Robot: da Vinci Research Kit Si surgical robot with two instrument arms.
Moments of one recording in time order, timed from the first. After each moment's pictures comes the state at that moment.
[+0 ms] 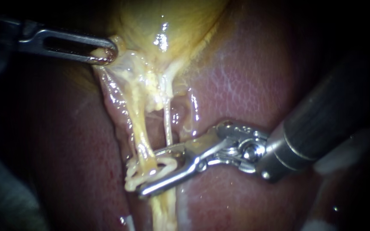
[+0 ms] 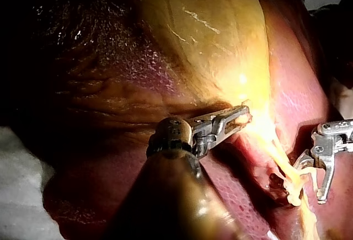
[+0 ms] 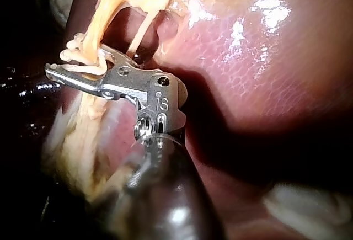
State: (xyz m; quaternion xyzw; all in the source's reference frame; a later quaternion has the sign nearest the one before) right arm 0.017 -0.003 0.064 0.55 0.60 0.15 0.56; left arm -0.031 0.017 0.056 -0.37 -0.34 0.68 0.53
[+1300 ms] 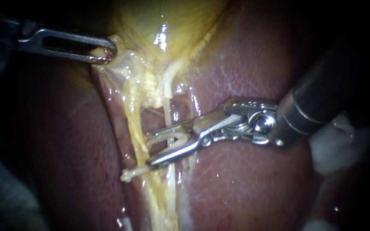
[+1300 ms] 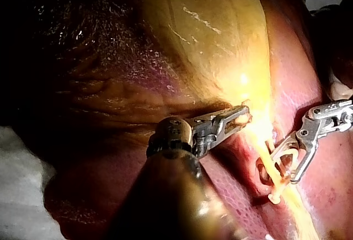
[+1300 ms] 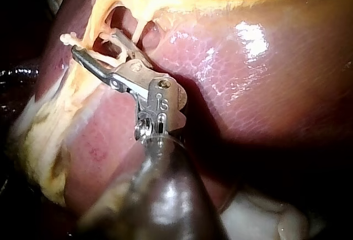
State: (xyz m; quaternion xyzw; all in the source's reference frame) right arm 0.015 0.000 0.068 0.47 0.51 0.19 0.69; left arm -0.031 0.017 0.056 -0.37 -0.34 0.68 0.53
